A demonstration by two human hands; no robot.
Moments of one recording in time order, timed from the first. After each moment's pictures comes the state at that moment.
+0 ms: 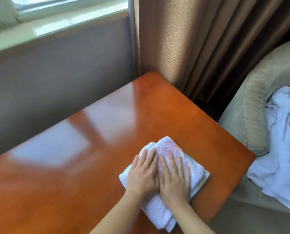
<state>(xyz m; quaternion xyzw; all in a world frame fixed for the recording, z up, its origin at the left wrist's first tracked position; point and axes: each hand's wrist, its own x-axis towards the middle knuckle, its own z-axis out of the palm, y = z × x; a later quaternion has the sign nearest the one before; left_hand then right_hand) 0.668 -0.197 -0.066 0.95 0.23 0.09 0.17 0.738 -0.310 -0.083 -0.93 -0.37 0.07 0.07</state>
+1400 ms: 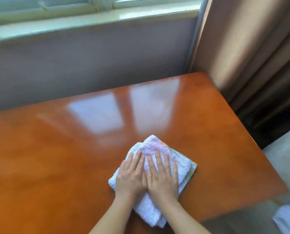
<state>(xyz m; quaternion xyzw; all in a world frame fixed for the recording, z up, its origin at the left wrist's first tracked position) 0.574 -0.275 -0.061 0.83 0.52 0.10 0.15 0.686 -0.329 -0.080 -0.79 -0.60 0.11 0.08</state>
